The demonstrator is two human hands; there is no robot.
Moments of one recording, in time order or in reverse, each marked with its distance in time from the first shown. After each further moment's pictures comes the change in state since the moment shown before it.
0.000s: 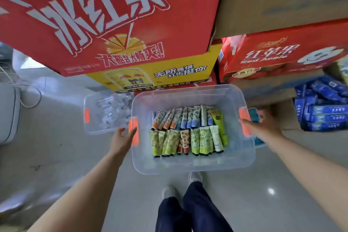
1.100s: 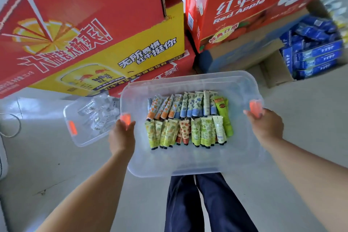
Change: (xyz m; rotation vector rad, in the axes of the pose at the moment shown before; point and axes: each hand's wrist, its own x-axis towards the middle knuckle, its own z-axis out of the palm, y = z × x) left_hand 0.016 0.012 0.053 0.499 0.140 0.290; right_hand -0.038 0.079 0.028 -0.272 0.277 0.140
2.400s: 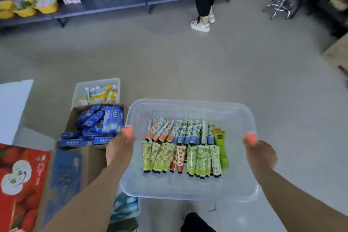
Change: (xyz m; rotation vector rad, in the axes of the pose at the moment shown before) left_hand -0.490 0.403 0.153 0.531 -0.406 1.423; right_hand -0.251 0.449 -0.226 0.736 0.582 1.392
